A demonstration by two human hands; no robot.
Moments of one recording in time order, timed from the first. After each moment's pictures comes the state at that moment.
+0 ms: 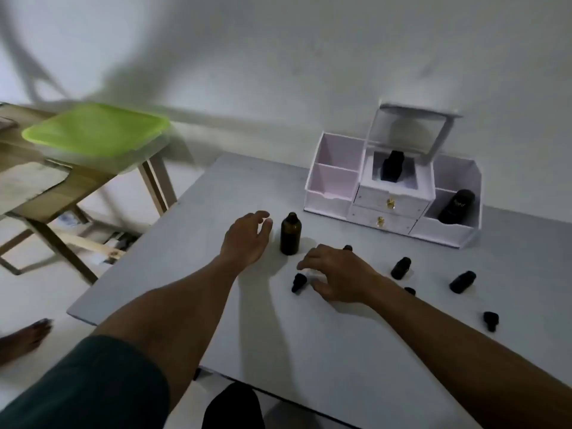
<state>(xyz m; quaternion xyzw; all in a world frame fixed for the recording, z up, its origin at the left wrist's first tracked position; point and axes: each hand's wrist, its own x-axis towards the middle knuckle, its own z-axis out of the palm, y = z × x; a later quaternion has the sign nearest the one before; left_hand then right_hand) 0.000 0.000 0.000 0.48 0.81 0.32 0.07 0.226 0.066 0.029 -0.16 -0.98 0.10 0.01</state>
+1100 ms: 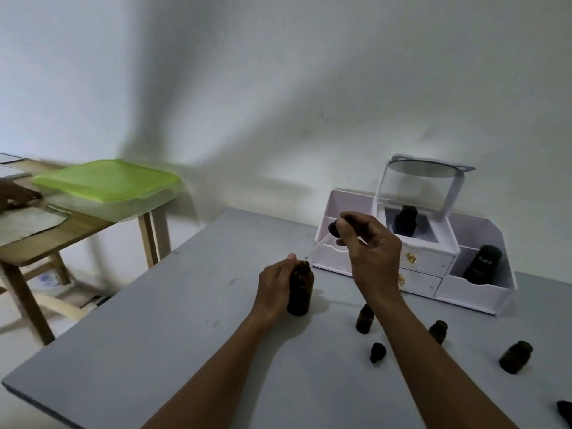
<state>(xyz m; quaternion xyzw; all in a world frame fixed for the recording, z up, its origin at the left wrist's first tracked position) 0.021 0.050 -0.032 0.38 0.62 0.64 0.24 0.169 0.094 0.064 -0.23 -0.66 0.39 0.60</state>
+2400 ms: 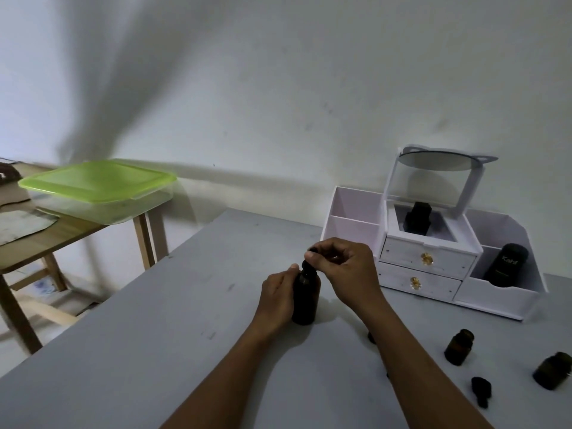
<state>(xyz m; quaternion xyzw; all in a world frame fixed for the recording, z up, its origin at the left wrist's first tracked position) 0.022 0.055 -0.042 0.38 0.64 0.63 0.22 0.139 0.113 0.027 -0.28 -0.77 0.37 0.45</state>
